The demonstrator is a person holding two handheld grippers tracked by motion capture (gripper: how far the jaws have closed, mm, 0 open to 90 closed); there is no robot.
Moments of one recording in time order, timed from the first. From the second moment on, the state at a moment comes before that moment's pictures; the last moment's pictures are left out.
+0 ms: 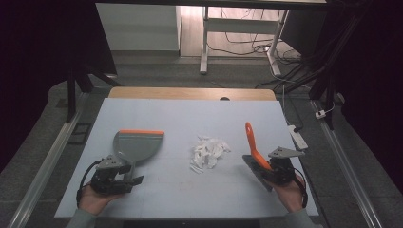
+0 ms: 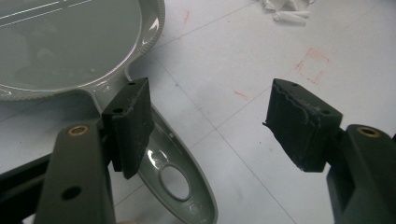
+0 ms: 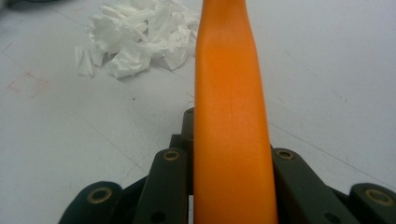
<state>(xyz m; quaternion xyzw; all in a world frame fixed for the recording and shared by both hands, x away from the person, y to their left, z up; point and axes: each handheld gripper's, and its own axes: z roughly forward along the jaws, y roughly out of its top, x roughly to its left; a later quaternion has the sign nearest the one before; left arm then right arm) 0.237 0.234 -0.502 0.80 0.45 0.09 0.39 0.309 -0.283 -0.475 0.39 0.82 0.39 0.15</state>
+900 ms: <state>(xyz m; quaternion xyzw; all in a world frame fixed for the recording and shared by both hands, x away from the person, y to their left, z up) 0.240 0.239 -0.454 0.77 0.53 0.12 0.35 0.312 -0.299 -0.469 0.39 0.81 0.42 0.15</state>
